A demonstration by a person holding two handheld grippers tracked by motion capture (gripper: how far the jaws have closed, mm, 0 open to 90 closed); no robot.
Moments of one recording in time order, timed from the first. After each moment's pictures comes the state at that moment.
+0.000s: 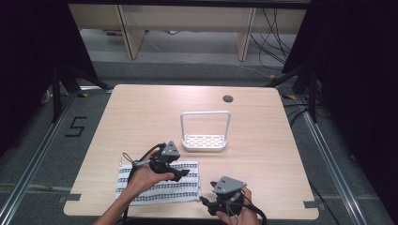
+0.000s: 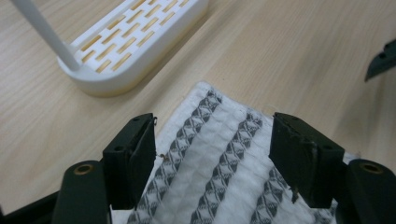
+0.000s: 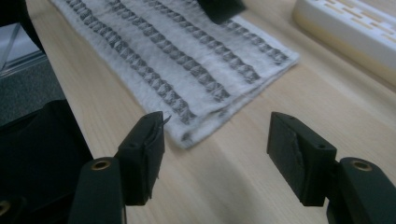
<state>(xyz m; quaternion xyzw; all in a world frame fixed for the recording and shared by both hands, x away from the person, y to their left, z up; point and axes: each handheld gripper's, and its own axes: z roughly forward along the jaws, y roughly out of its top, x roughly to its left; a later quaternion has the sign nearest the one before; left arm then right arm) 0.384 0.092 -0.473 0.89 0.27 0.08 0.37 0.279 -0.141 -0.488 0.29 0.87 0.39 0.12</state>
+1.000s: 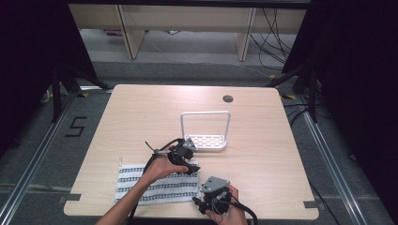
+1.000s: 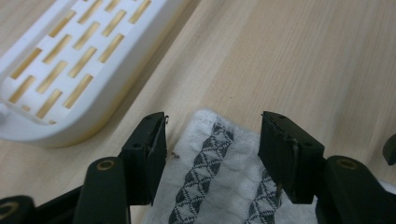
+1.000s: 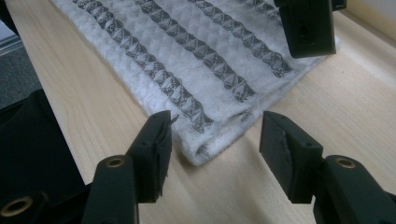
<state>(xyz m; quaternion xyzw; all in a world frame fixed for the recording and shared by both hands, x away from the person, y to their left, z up) 0.422 0.054 -0.493 0.93 0.22 0.05 0.31 0.288 -0.115 -0.506 0.29 0.88 0.35 0.12</state>
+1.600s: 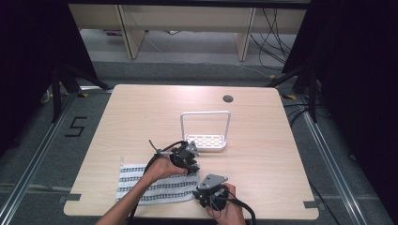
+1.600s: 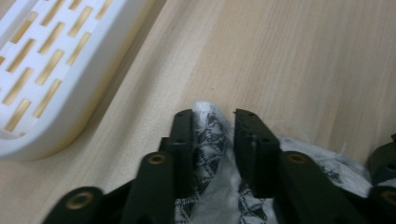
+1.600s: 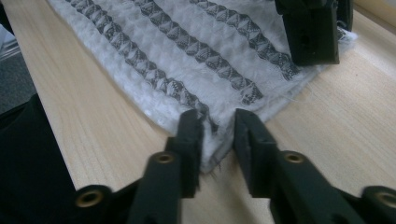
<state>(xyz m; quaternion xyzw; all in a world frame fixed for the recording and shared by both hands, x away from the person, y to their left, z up) 0.416 0.047 -0.496 0.93 0.18 0.04 0.30 0.297 -0.110 -0.510 0.30 0.88 0.35 0.10</state>
